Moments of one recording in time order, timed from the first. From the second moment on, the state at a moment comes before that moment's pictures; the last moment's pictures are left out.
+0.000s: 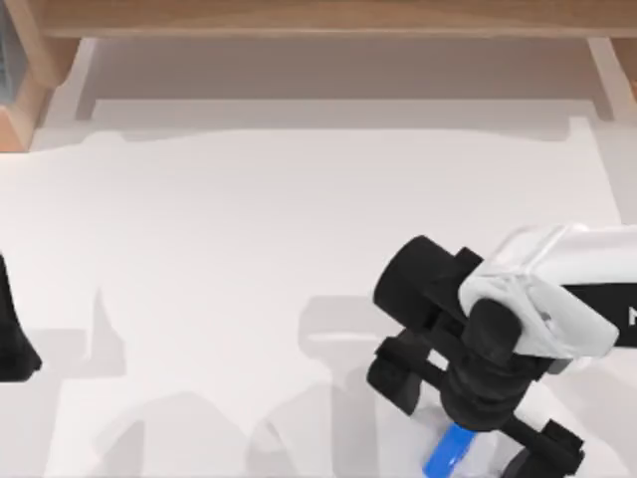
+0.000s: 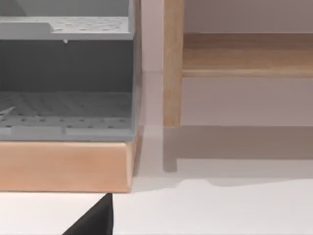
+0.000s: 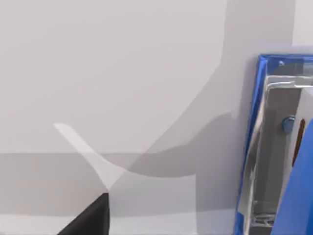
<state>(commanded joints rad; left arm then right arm) 0.00 0.00 0.00 0.00 0.00 0.00 0.82 1.81 0.95 -0.70 0.01 1.48</state>
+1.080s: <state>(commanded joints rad) 0.00 0.00 0.00 0.00 0.00 0.00 0.82 1.82 0.95 -0.70 0.01 1.48</state>
